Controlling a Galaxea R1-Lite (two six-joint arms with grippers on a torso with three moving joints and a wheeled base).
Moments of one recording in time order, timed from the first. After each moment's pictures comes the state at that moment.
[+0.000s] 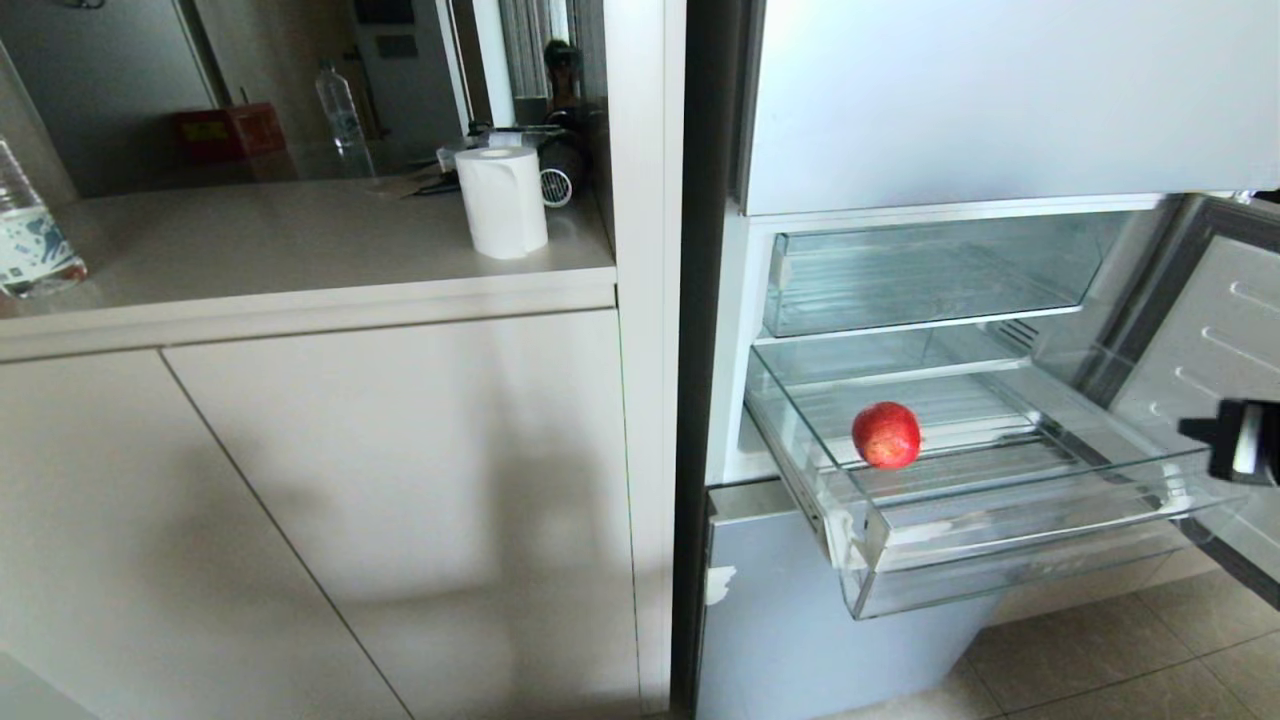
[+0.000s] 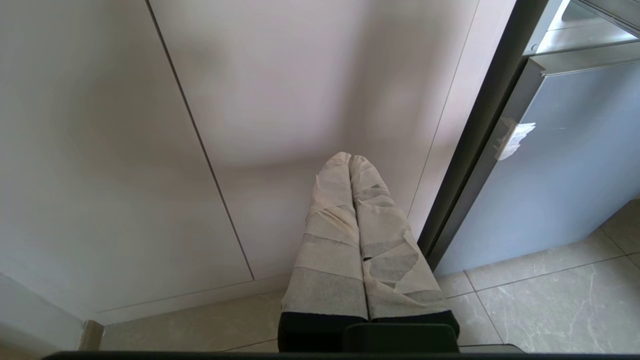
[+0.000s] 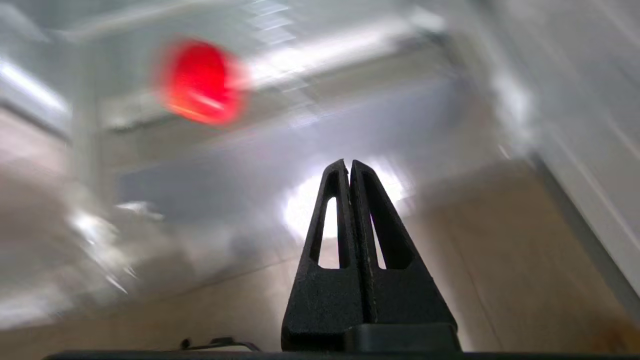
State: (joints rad) left arm 0.00 0.00 -0.06 0.15 0.01 0.00; right arm -0.19 1.26 -0.79 -0.05 0.03 0.05
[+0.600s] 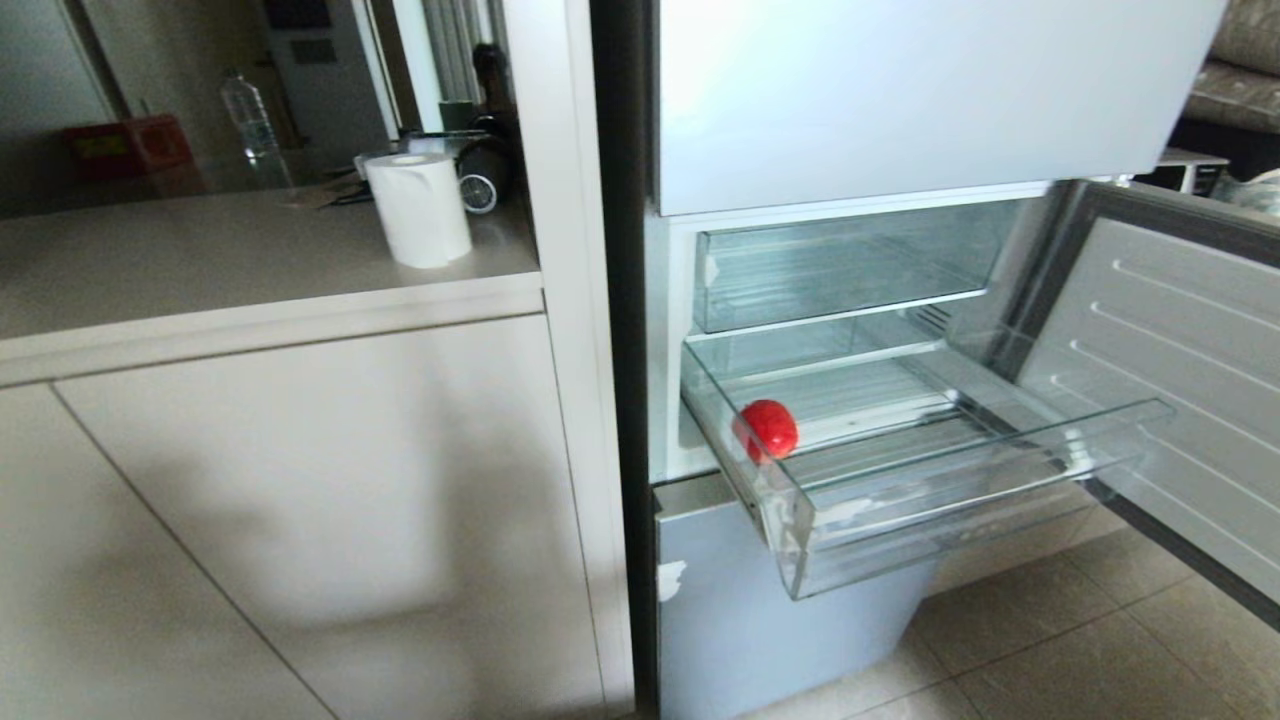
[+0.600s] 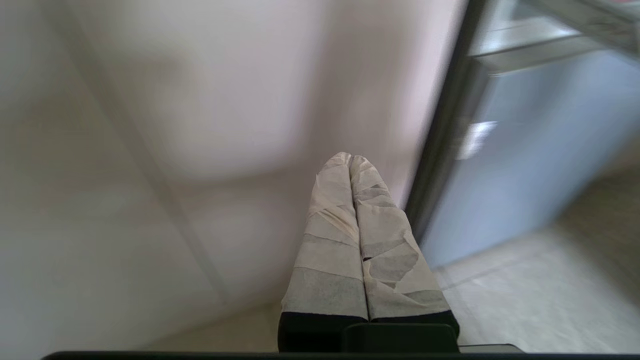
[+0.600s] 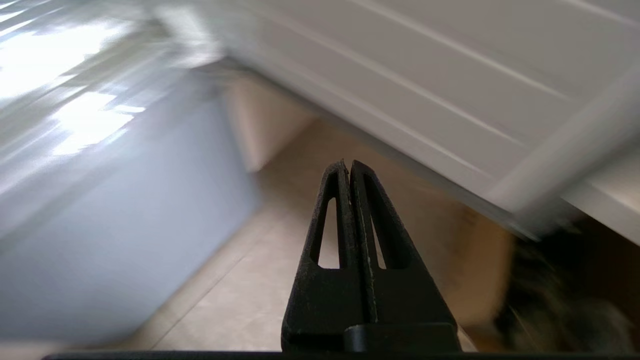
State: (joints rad) left arm 0.00 0.00 -0.06 0.15 0.01 0.00; right arm -0.66 0.91 -0.34 -0.27 0.04 0.00
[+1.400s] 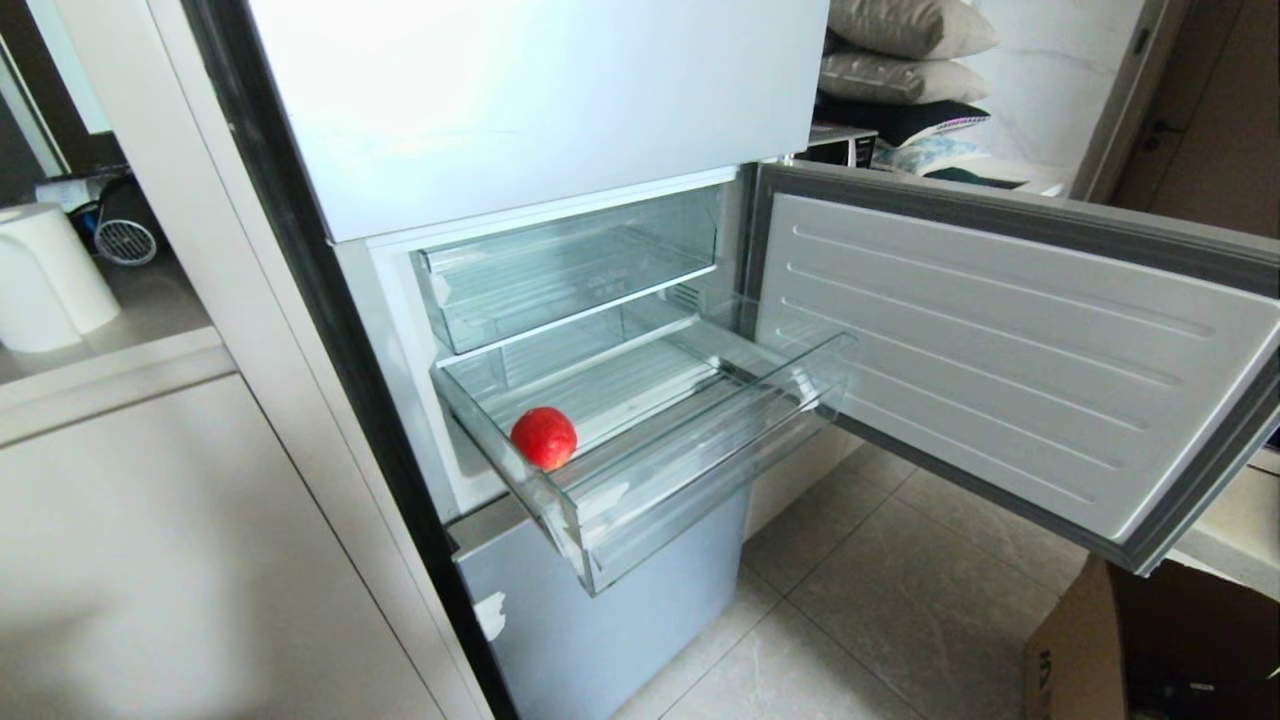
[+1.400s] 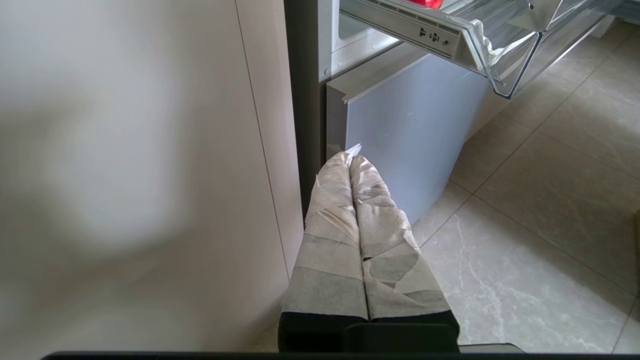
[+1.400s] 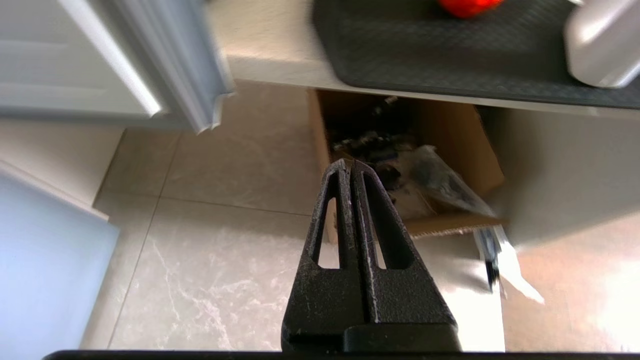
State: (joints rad) left arm 0.00 0.00 -0.06 0.15 0.01 0.00; right arm -0.88 1.01 -0.34 -0.29 0.10 0.00
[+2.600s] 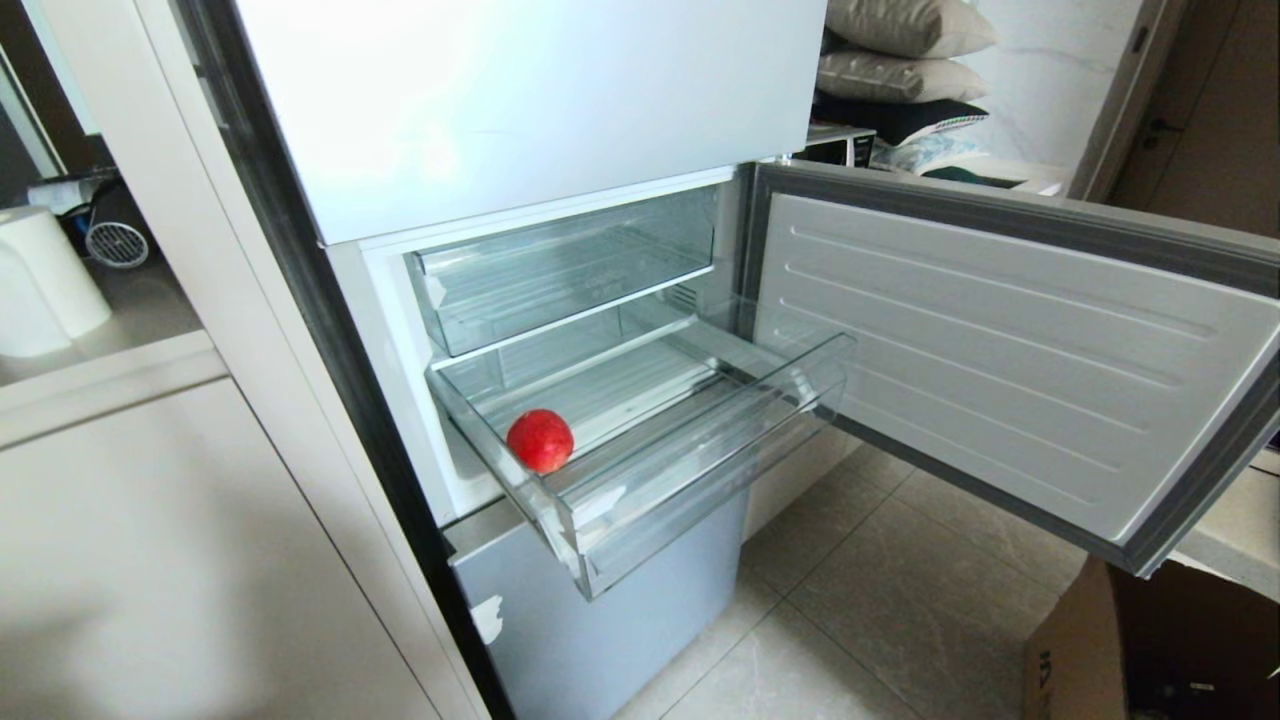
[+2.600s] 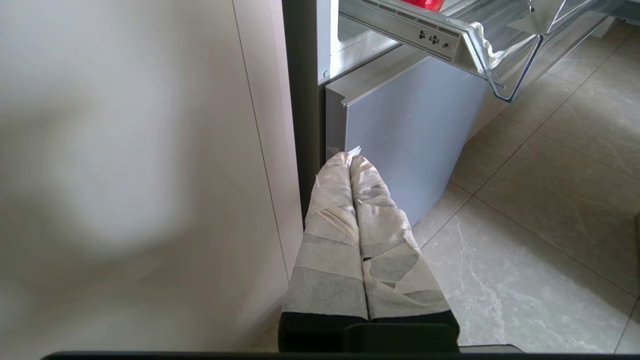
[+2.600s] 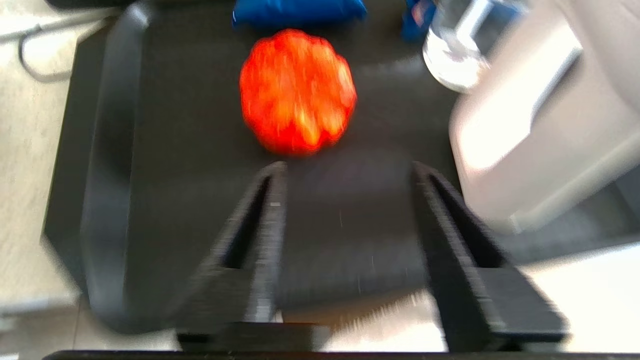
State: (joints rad) left arm 0.00 0.00 -0.06 0.15 0.01 0.00; right arm -1.18 1.89 -0.81 -0.71 0.16 -0.01
